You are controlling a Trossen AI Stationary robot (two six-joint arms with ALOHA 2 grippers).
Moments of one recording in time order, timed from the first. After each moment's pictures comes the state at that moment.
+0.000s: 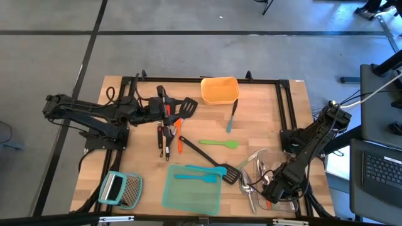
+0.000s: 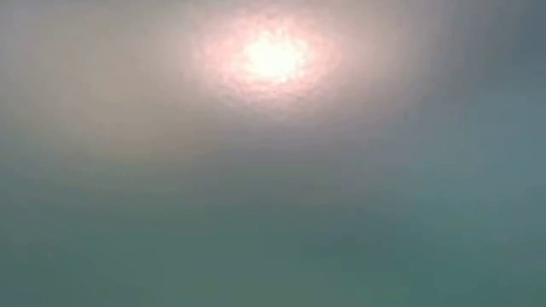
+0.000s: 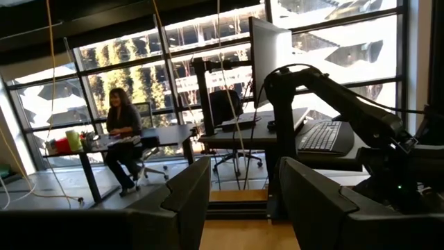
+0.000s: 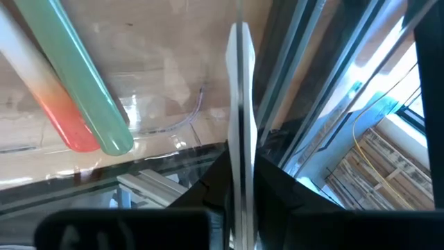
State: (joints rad) left arm -0.10 1.04 0.84 0.37 -0.30 0.19; right arm 0.94 1.56 0.90 -0.79 -0.63 2.47
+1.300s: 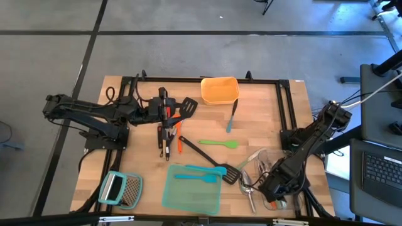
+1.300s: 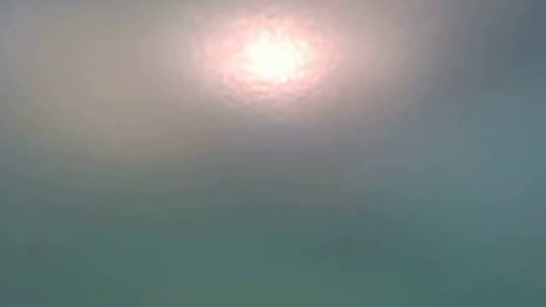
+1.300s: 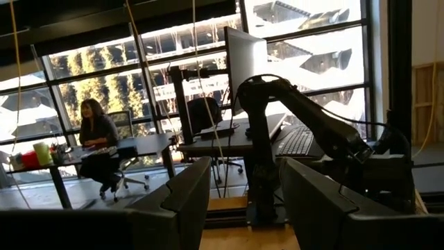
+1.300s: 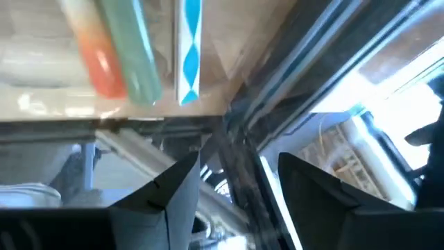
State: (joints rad) left arm -0.10 1.04 0.84 0.38 -0.21 0.19; right arm 0.87 1.54 0.83 -0.71 -0.77 2.20
